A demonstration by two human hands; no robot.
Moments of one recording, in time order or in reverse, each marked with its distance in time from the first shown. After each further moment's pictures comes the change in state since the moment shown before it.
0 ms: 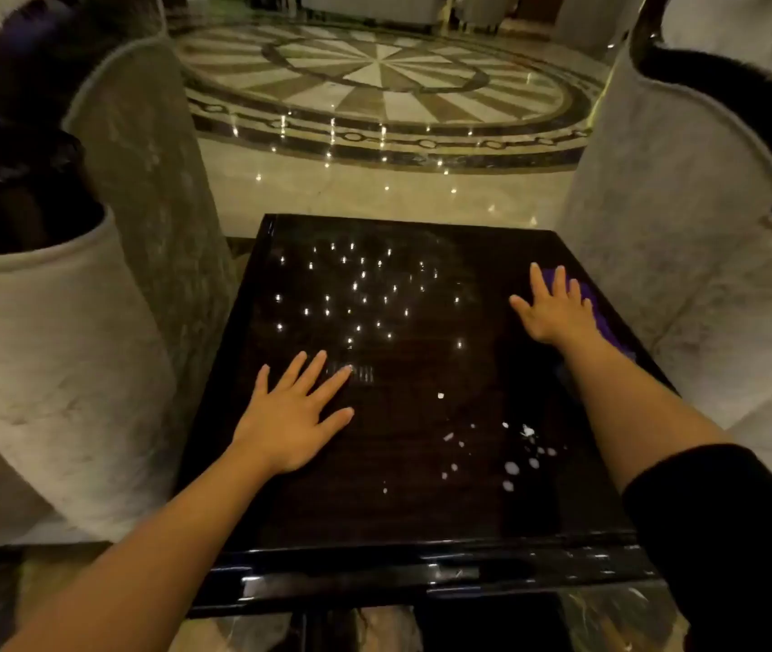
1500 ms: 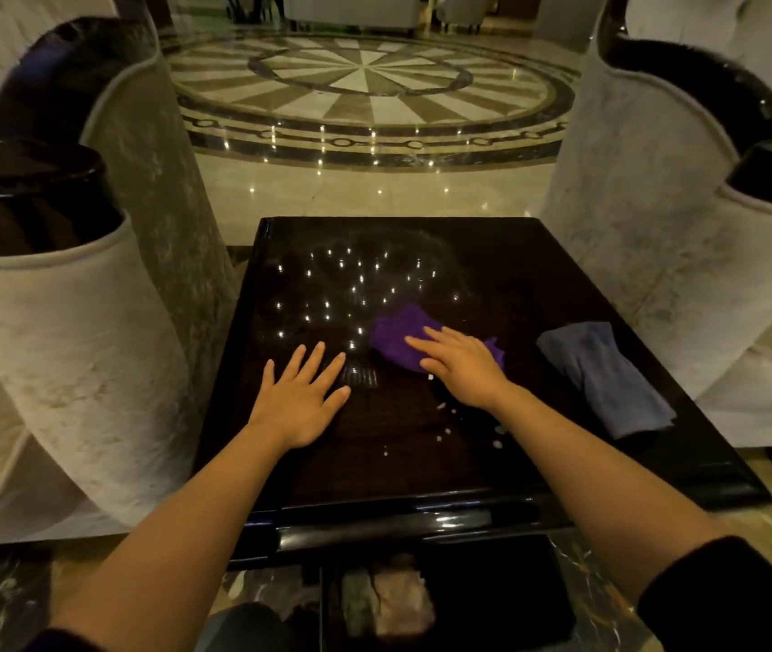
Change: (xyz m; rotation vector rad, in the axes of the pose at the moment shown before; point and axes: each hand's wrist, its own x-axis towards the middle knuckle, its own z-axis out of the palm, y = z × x) left_hand -0.010 0.005 -0.004 0.017 -0.006 -0.023; right_hand -0.112 -0.061 0.055 0.096 -0.077 -0.514
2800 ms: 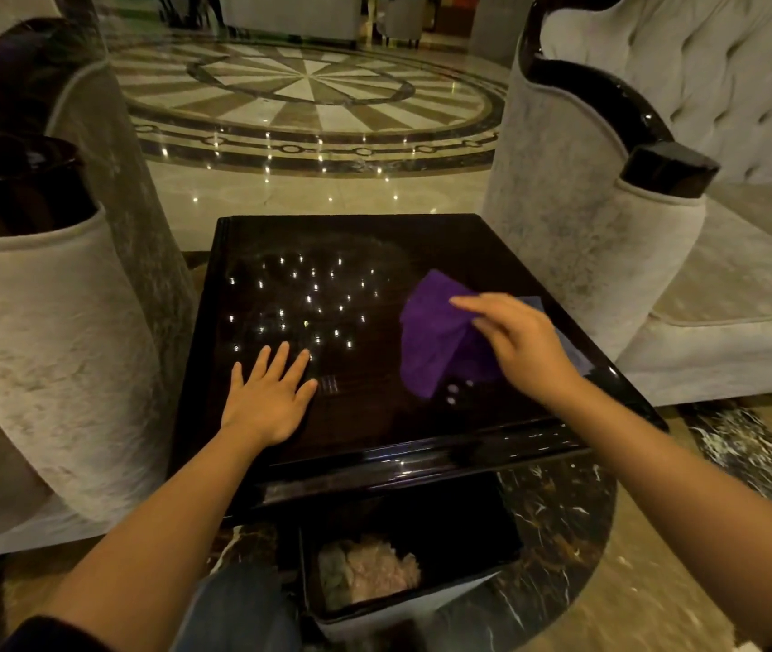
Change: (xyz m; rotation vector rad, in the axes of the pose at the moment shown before) left_hand -0.028 0.008 0.009 0.006 0.048 -0.012; right_hand -0.133 -0.031 -0.083 0.234 0.589 -0.172
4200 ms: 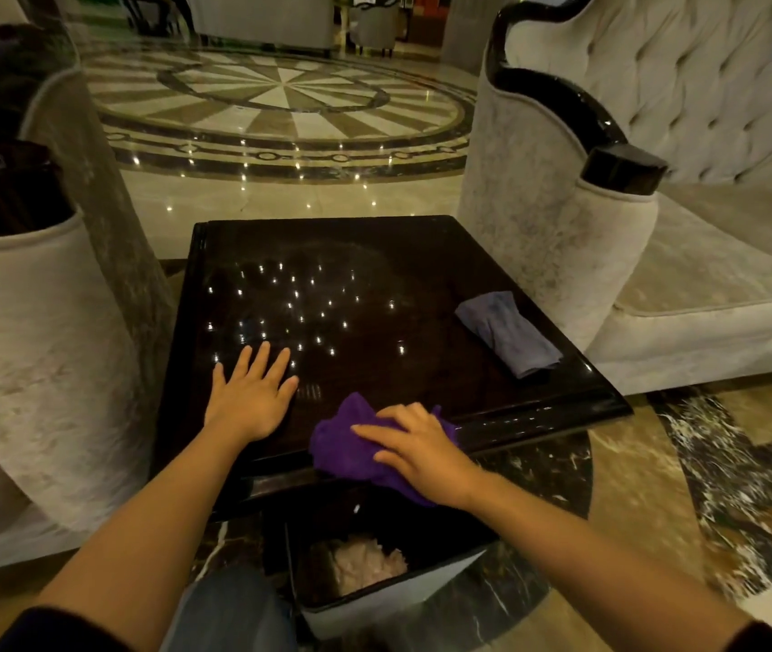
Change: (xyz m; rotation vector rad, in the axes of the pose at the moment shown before) left_hand -0.003 0.001 0.000 0.010 0.014 0.002; right_hand -0.084 -0.017 0.087 -0.172 -0.541 0.065
